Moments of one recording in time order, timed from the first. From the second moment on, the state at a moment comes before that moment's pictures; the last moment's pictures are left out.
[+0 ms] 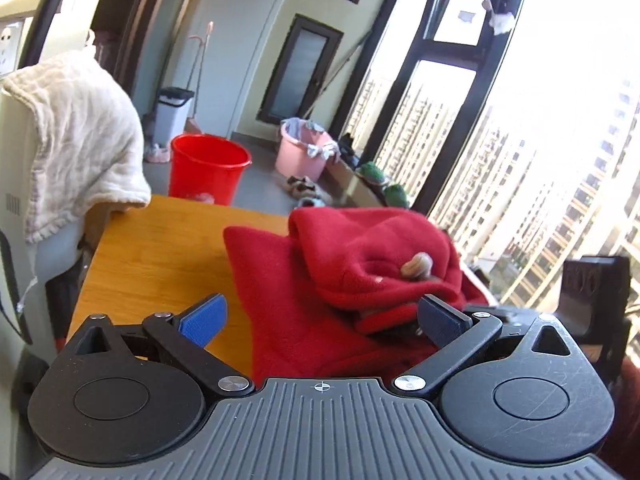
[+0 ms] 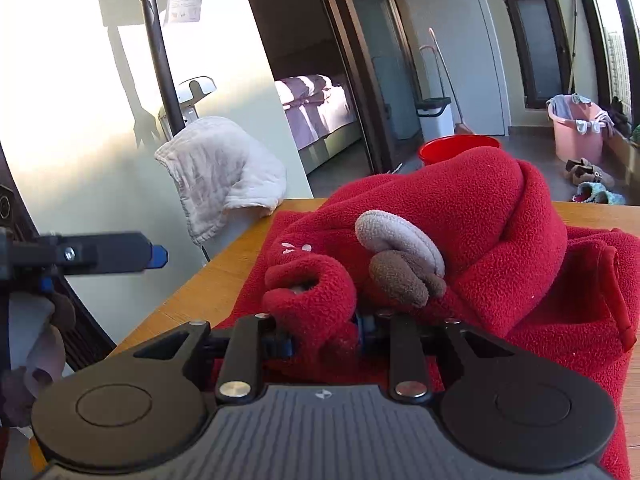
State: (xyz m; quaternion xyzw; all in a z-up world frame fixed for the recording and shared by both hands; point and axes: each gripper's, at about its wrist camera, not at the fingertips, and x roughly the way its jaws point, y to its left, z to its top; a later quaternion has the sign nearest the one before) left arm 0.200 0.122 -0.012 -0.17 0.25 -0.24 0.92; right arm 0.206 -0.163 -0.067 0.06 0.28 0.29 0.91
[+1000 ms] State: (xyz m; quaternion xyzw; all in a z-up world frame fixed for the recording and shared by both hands) left arm 0.243 0.067 -0.043 -0.09 0.32 -0.24 0.91; right arm 0.242 -0.255 -0.092 0.25 0.24 0.22 0.91
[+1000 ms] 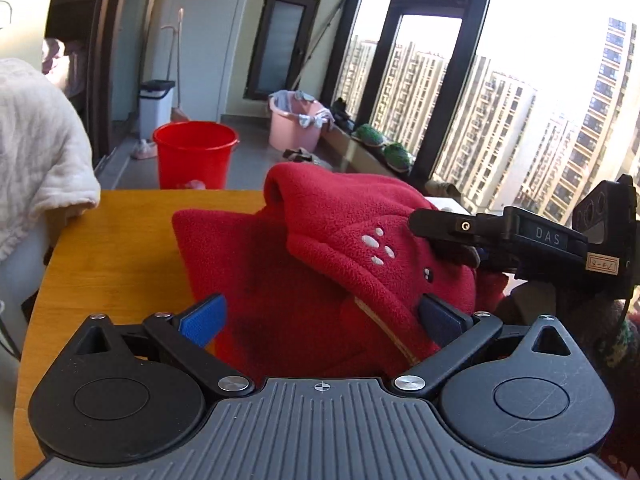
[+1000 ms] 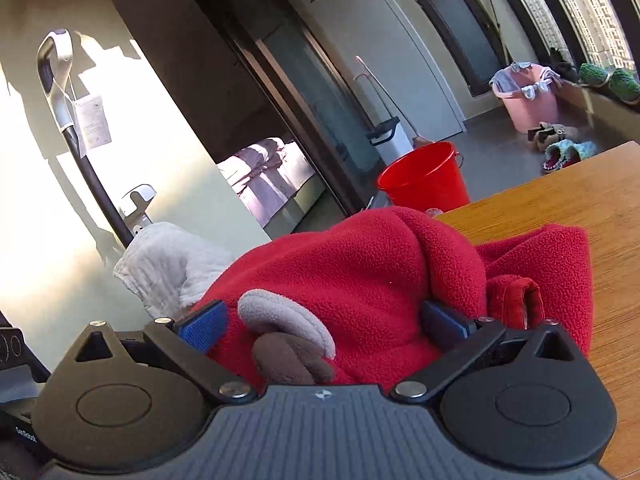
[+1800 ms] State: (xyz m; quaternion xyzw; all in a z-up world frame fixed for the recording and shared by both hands) left arm 0.268 0.034 -0.050 0.01 0.29 -0.19 0.94; right arm 0.216 -0.295 -0.098 0.31 0.20 0.13 0.92
